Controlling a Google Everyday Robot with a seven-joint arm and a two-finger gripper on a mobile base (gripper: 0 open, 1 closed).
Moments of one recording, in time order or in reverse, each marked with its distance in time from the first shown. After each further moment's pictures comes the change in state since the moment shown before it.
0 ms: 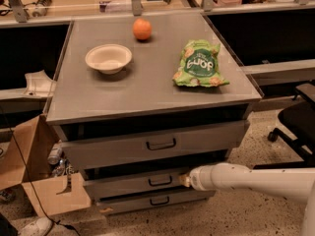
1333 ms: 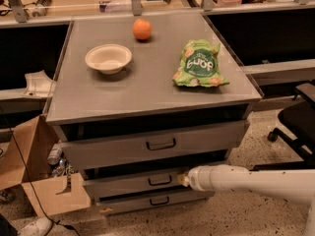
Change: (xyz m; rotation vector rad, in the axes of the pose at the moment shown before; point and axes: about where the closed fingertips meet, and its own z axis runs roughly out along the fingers) arm -0.005 0.007 -0.003 -0.003 -0.038 -0.003
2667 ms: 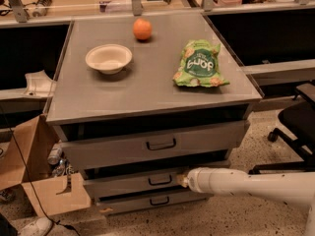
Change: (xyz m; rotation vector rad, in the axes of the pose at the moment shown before) arm 0.001 0.002 0.005 -0.001 -0.036 0.018
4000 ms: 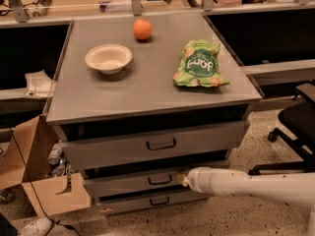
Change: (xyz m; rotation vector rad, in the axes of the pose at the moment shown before) arm -0.004 0.000 -0.004 0.010 -0.025 -0.010
